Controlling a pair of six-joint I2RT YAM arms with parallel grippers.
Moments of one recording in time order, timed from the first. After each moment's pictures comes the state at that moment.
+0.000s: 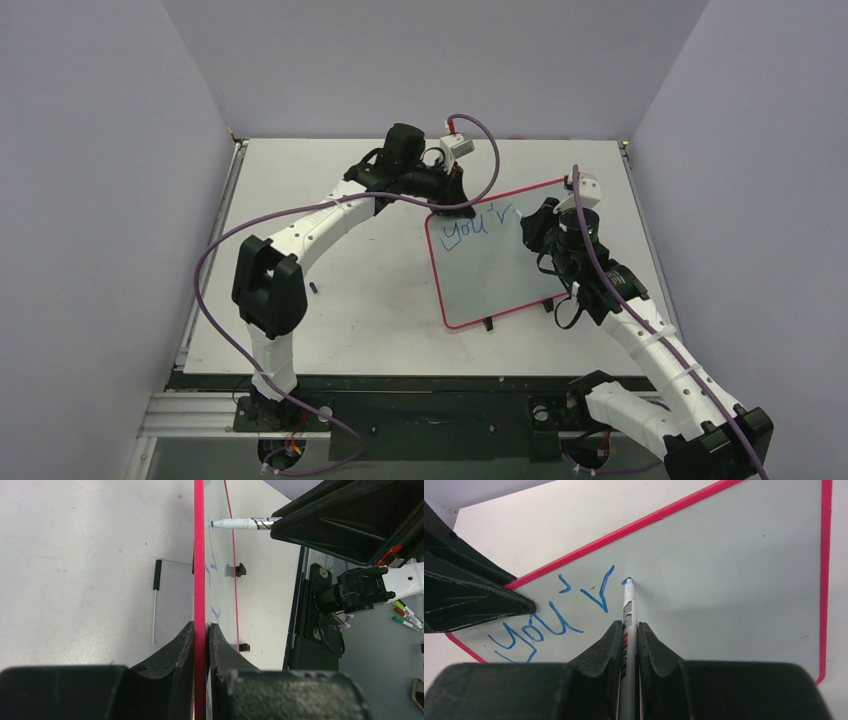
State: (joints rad) left arm -0.62 1.92 1.75 -0.39 0.79 -0.07; right arm 0.41 0.95 0.86 -0.29 0.21 0.46
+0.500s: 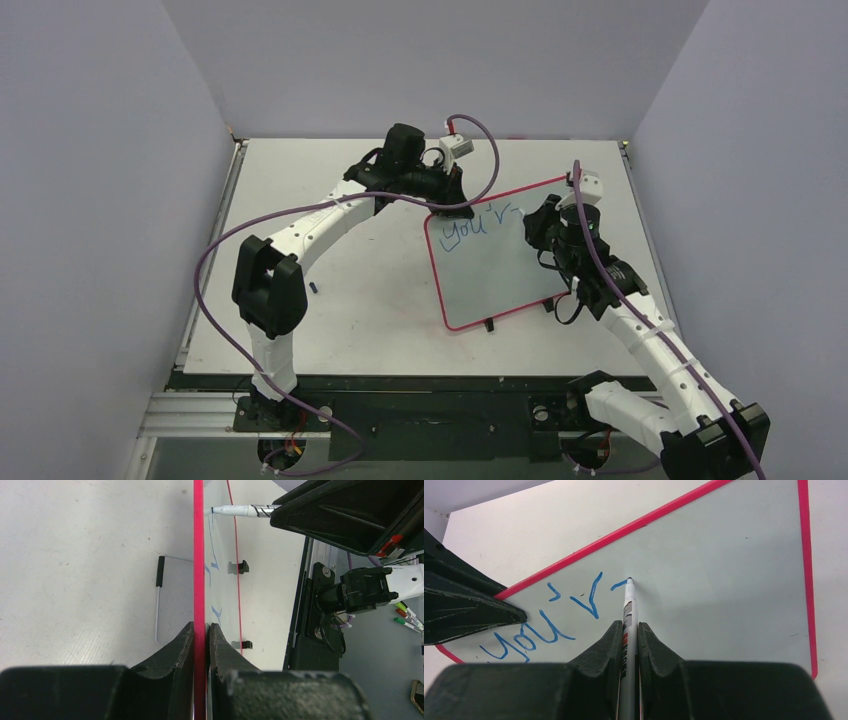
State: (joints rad) left arm -0.62 1.92 1.75 -0.40 0.77 -0.07; right arm 0.38 0.97 0.87 -0.29 0.20 0.46
